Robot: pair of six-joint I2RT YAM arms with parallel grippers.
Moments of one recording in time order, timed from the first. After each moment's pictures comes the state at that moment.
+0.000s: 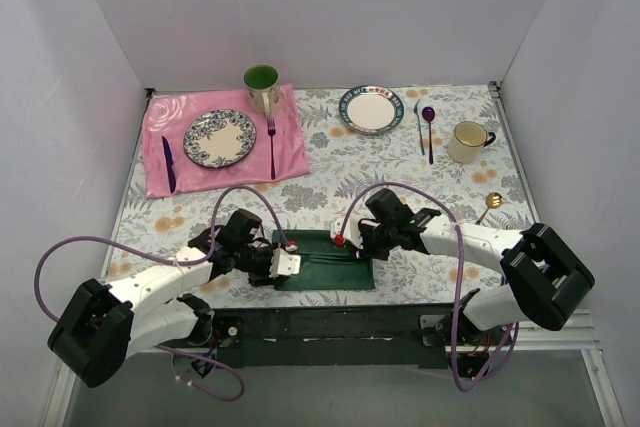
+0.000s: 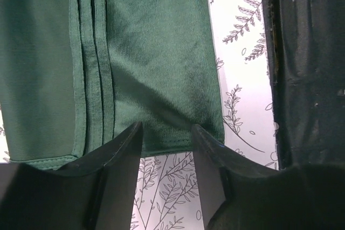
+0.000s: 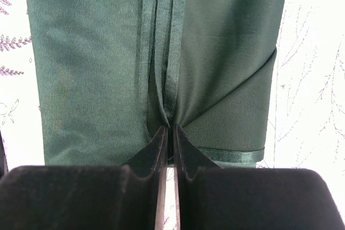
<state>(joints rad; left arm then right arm) -0.62 1.07 0.40 -0.36 0.62 0.94 0.79 1.38 0.64 -0.29 -0.43 -0.74</state>
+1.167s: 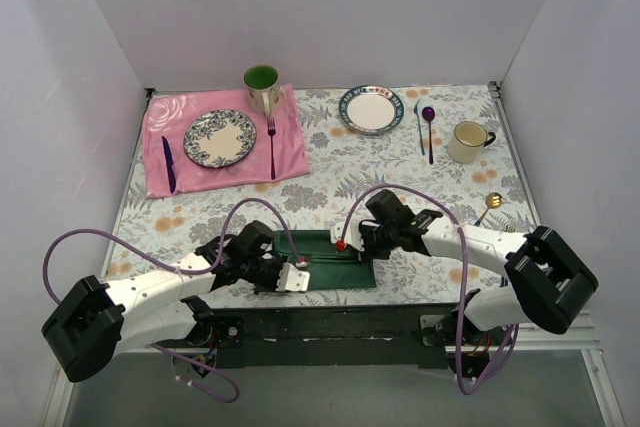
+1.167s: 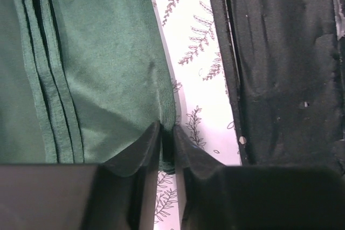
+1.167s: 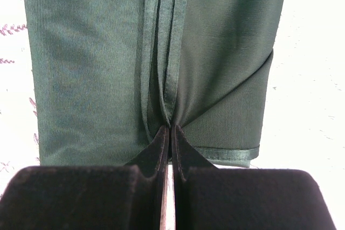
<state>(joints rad) -0.81 1.03 0.38 -0.36 0.53 0.85 0.80 1.37 0.64 -0.29 -0.40 -0.81</state>
